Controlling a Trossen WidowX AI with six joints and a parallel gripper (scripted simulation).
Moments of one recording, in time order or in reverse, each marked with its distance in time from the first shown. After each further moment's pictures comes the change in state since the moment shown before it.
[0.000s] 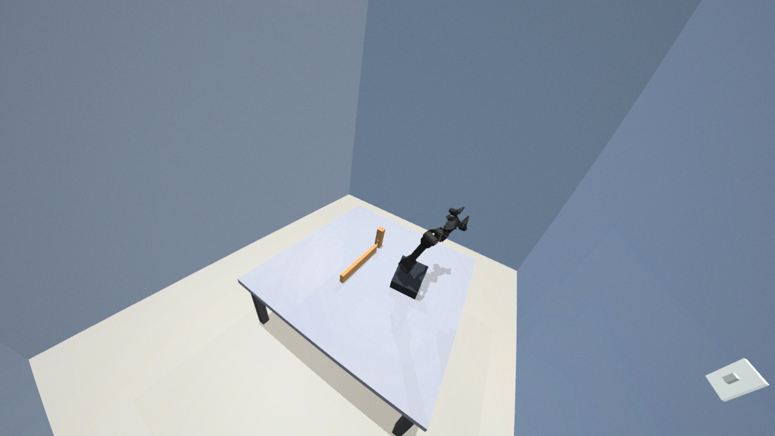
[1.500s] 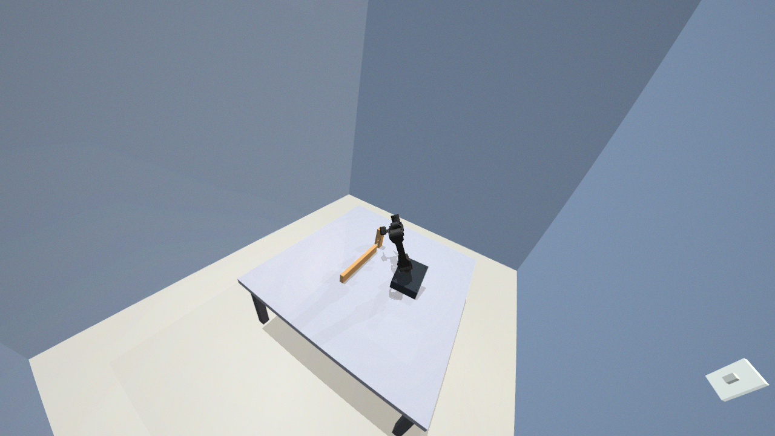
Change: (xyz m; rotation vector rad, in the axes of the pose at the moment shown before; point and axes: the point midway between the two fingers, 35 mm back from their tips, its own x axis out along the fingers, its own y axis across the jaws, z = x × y) arm -0.419 -0.116 0.344 -0.826 -1.766 -0.676
